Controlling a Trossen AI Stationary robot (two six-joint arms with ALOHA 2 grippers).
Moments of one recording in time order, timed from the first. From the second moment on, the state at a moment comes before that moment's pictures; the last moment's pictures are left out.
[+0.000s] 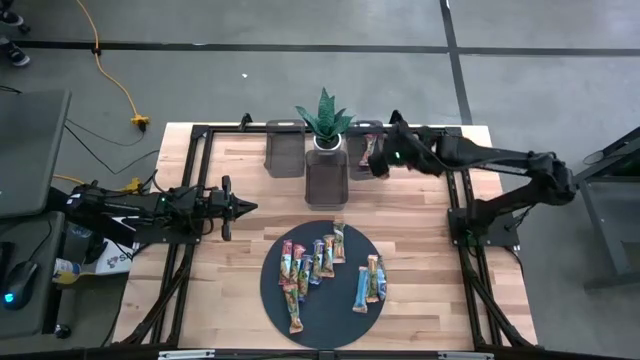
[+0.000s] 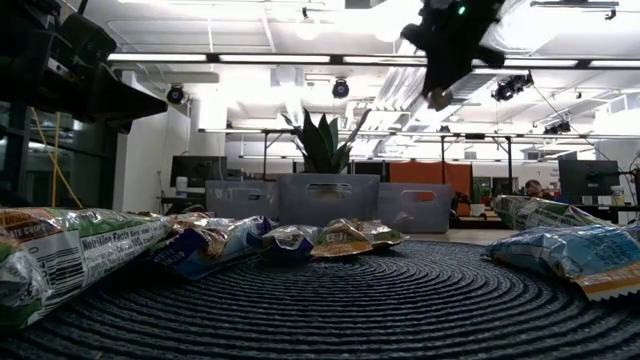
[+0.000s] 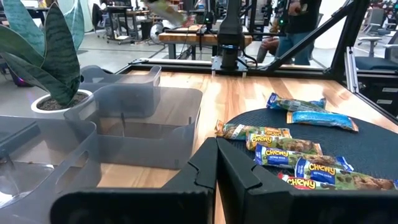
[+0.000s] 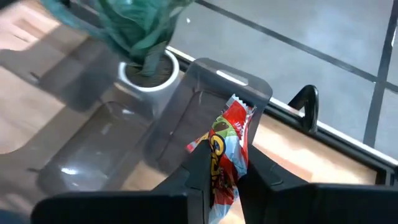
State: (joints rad) left arm -0.10 0.15 0.01 0.04 -0.22 -0.03; right arm -0.28 1.30 1.20 -0.80 0.55 0.56
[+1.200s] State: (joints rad) left arm -0.10 0.15 0.01 0.04 -0.22 -0.03; right arm -0.73 1.71 1.20 -0.55 0.07 0.36
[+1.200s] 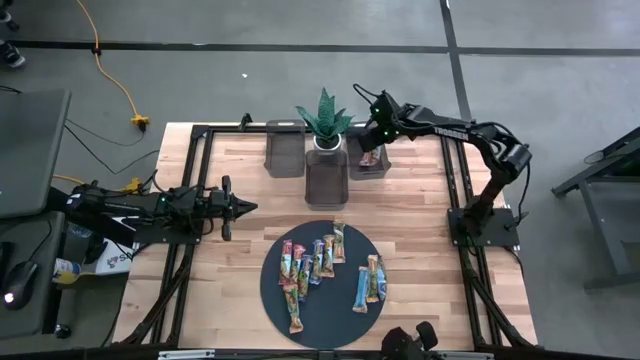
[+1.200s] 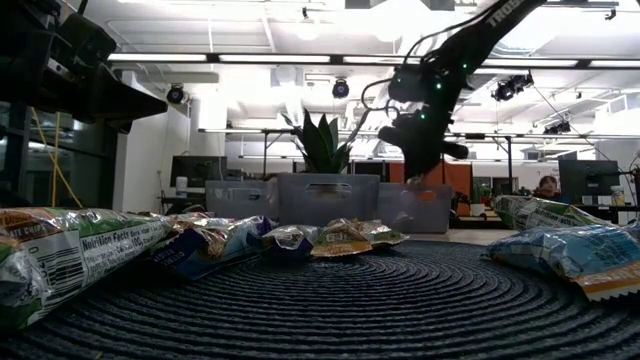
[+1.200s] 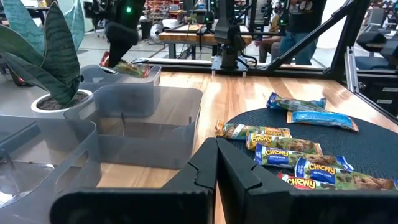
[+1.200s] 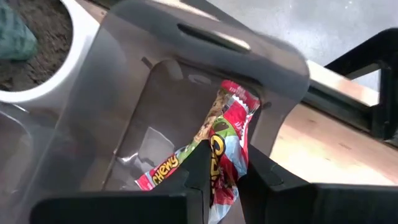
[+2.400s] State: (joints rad) left arm -0.10 0.15 0.01 0.04 -0.22 -0.03; right arm -0.73 1.68 1.20 -0.63 -0.02 0.33
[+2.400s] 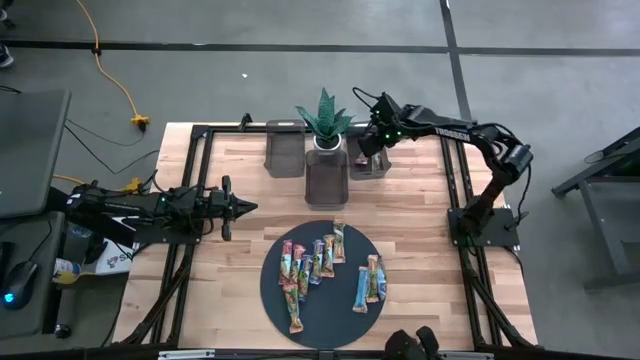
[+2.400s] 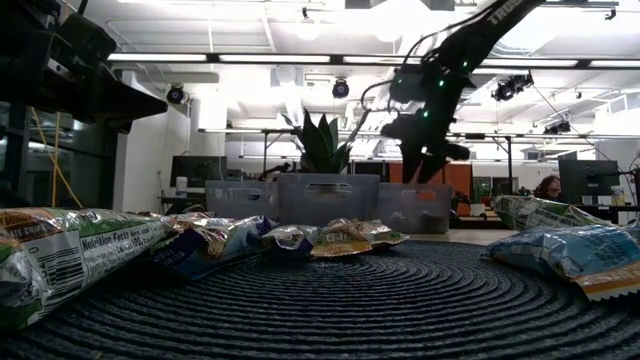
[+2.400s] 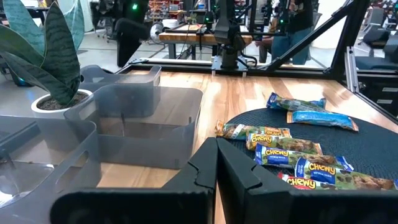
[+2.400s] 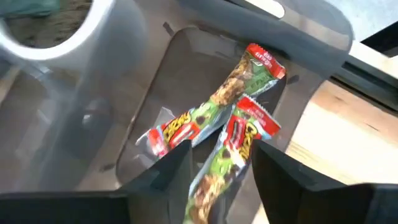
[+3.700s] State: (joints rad) left arm -0.10 0.15 0.01 0.04 -0.22 -0.03; right arm -0.04 1.10 1.20 -1.01 -0.13 0.83
